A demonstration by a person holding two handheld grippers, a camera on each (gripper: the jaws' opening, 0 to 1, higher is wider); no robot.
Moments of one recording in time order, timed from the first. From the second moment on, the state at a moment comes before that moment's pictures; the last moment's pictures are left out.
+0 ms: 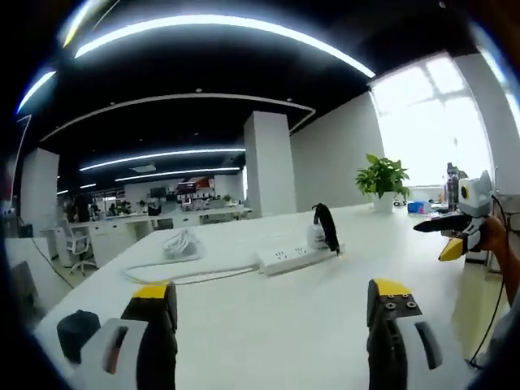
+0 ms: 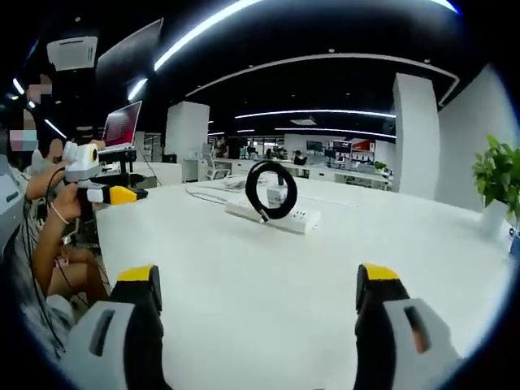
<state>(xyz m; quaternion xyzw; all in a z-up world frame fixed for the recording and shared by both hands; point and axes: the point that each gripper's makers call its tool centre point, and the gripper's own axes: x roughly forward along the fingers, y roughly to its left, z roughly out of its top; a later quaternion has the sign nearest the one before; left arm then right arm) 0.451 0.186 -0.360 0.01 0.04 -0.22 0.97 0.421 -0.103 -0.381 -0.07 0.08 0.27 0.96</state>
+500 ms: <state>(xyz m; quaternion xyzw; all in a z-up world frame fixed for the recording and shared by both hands) 0.438 0.189 -0.377 0.00 0.07 -0.21 0.97 0.405 -0.128 -0.397 -0.03 0.10 0.23 0.97</state>
